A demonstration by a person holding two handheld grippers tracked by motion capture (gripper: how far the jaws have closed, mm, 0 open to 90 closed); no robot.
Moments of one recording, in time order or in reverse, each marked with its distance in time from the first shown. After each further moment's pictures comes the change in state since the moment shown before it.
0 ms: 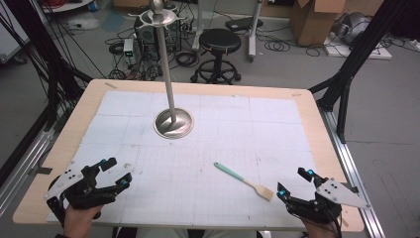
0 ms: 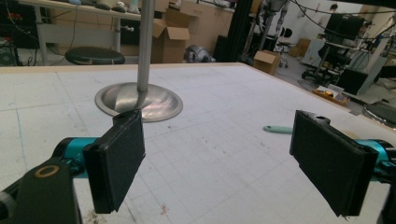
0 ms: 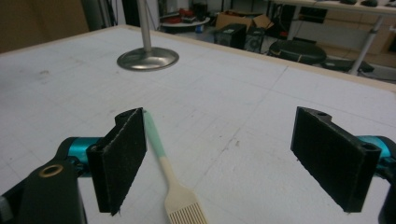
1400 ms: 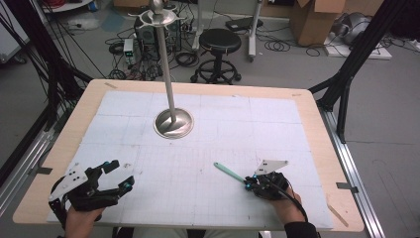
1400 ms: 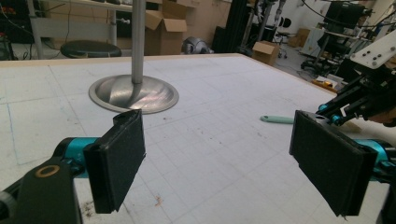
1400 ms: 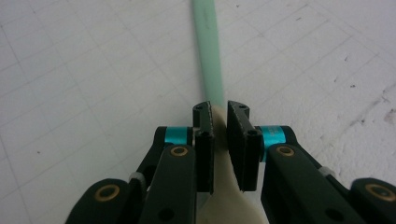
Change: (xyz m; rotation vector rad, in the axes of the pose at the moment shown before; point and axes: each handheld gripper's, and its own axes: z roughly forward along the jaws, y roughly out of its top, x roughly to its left) left arm -0.004 -0.002 0.002 0.031 -0.008 0.012; right arm 0.017 -0.017 0.119 0.512 0.281 -0.177
